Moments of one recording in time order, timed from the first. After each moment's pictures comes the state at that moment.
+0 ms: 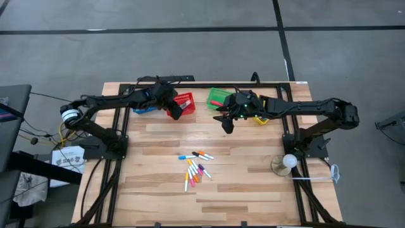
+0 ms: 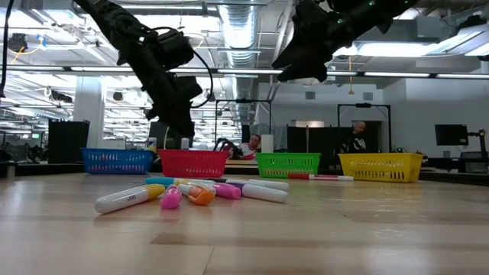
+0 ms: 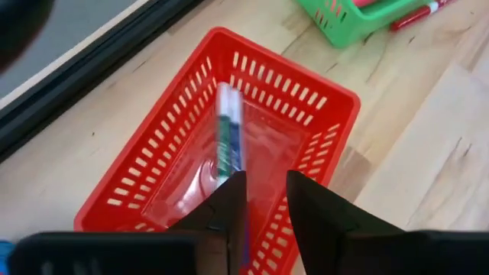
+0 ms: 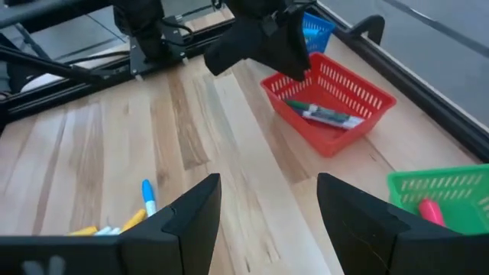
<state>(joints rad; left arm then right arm) 0.52 1.45 0.84 -0.26 -0.06 -0.13 -0.22 1.35 0.94 -0.12 -0.05 0.15</state>
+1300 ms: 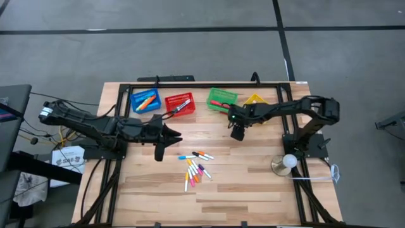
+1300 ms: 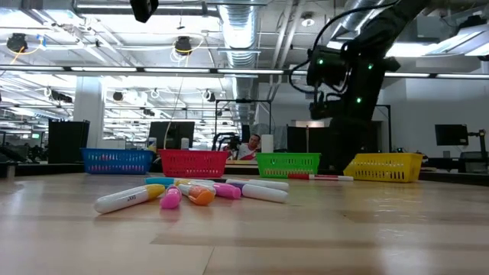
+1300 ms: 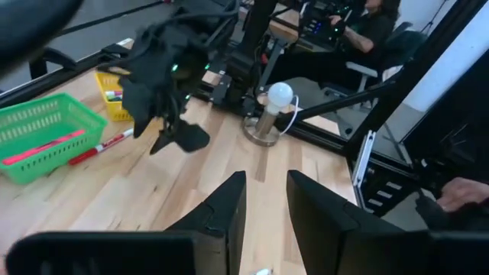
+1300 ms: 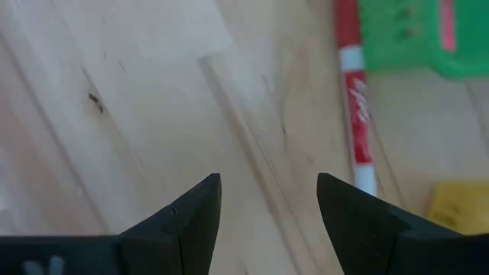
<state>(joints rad) -0.29 1.01 0.84 -0.09 -0.32 -0.41 -0.27 1.60 0.83 -0.50 0.13 0.05</state>
